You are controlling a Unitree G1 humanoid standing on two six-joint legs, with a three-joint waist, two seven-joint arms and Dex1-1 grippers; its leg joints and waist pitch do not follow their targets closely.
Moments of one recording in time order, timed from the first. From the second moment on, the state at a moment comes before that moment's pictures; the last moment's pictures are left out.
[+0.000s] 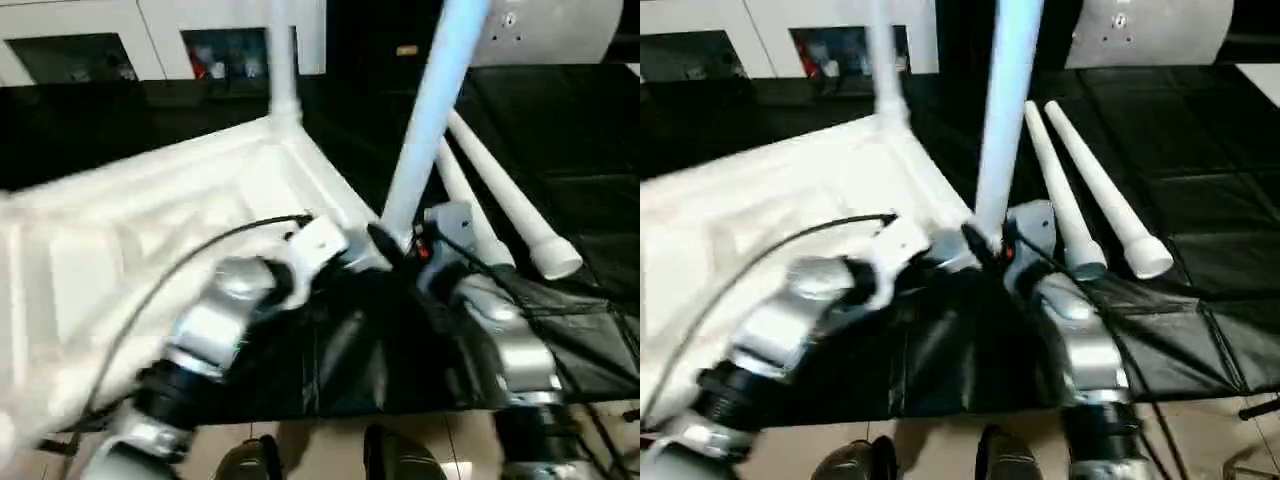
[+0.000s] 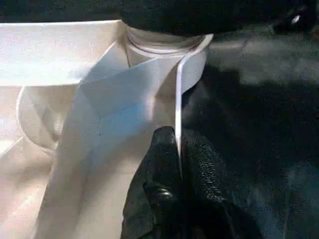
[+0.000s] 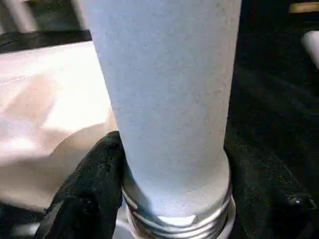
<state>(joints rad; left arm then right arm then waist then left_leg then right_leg) -0.48 0.13 -0.30 0.08 0.11 0.59 -0.66 -0.32 -0.02 -0.02 0.11 0.10 0.30 0.29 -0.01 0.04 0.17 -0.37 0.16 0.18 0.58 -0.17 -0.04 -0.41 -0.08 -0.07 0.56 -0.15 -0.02</state>
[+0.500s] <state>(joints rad) -0.48 0.21 -0.32 0.05 0.13 0.56 -0.67 -0.31 -0.08 0.00 0.12 0.15 0.22 0.44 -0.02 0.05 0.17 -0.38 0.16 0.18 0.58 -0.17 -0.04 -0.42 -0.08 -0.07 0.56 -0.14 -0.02</state>
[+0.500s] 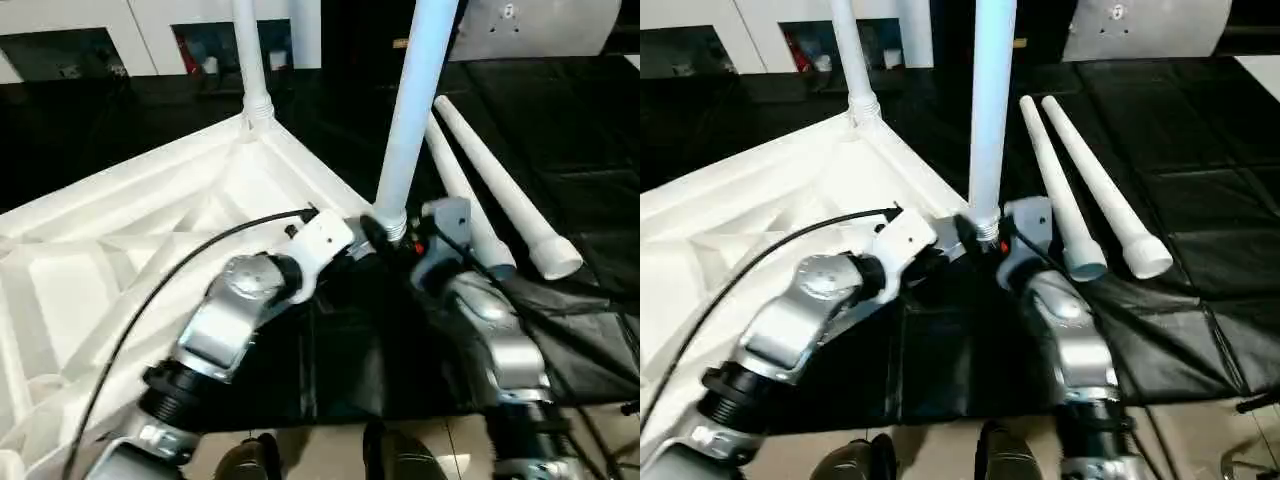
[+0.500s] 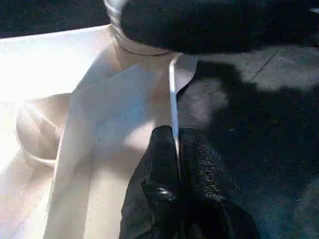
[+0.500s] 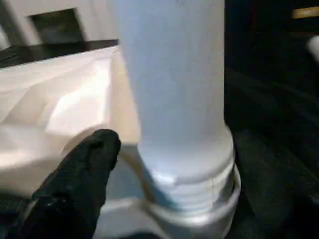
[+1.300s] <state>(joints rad) -0.49 0.52 -0.36 0.16 0.01 0.11 -1.14 -0.38 -0.48 0.11 0.17 0.23 0.11 1.11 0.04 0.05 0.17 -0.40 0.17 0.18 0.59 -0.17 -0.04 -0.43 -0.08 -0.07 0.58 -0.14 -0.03</state>
